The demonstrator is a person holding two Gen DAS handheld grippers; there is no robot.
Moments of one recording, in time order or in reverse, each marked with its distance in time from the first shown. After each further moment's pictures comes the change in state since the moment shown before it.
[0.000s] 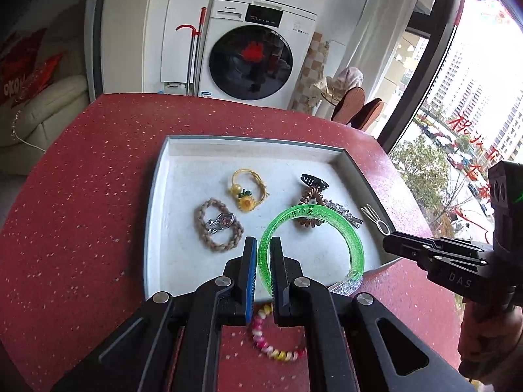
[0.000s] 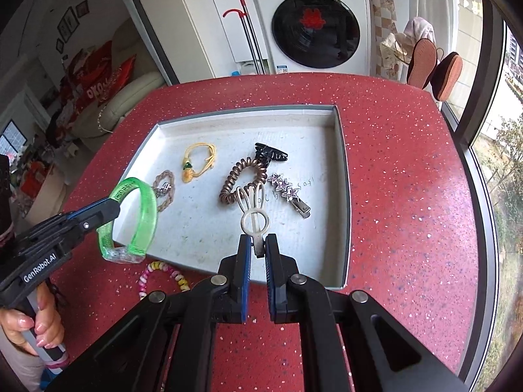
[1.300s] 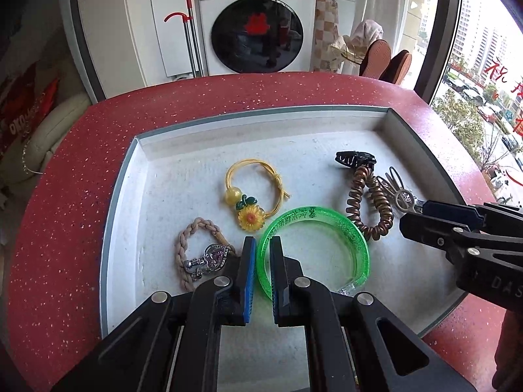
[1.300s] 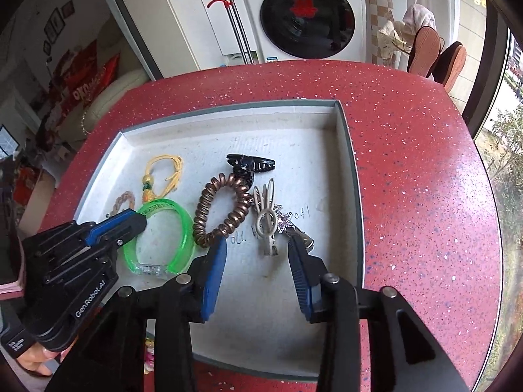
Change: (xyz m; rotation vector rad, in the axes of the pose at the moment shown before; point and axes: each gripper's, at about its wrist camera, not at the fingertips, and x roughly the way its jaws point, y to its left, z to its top) left arm 0.090 -0.020 0.013 0.134 0.104 0.192; right arm 0.043 -0.011 0.026 0.028 0.002 -0.016
